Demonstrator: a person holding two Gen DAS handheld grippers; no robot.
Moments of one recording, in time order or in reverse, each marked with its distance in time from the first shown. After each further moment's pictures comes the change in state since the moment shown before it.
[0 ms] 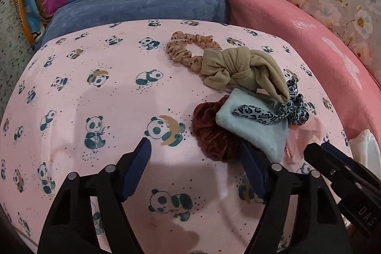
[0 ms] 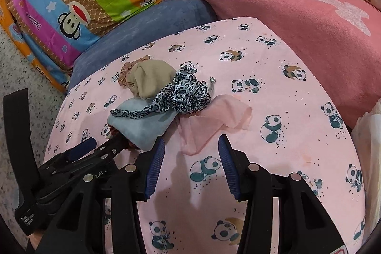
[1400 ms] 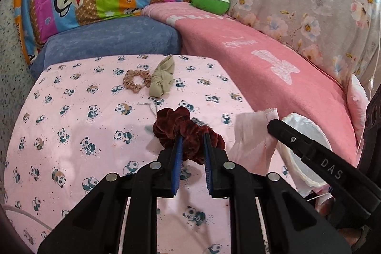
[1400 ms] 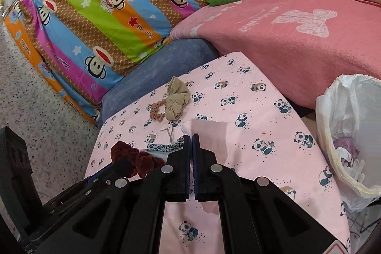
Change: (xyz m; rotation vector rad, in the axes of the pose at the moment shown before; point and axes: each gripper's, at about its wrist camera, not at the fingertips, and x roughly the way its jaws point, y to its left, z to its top) left arm -0.153 -0.077 -0.054 0.087 -0.158 -0.148; right arm -0.151 -0.026 -0.045 0.115 -0.214 0.128
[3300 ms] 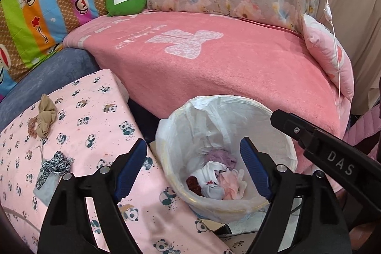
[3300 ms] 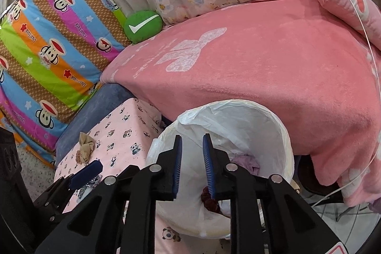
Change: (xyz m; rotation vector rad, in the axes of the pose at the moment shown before) left arm 0.068 -0.233 -0.022 0.342 0.032 -0.122; right arm -0.131 -0.227 0.035 0.188 -0.152 -0.271
